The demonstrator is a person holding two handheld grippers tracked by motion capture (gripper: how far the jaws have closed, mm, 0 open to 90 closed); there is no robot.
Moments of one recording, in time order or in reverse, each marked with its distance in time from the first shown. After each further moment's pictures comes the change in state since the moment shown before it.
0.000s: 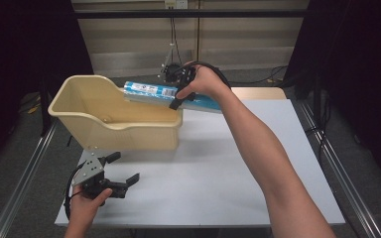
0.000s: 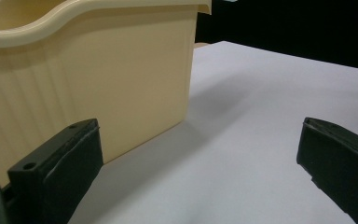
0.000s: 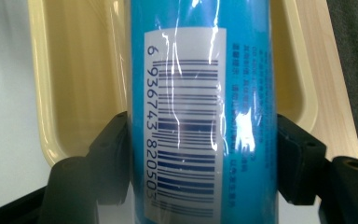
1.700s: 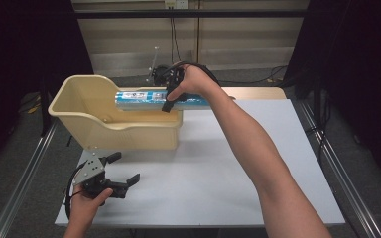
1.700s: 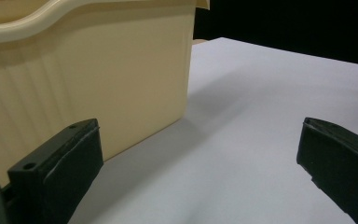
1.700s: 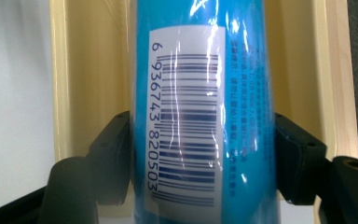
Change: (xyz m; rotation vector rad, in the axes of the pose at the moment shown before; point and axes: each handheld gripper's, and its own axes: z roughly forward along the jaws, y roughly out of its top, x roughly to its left) left arm 0.001 -0.001 0.002 0.011 -0.009 0.005; right arm 0.009 0.026 0.009 0.065 0.020 -0.094
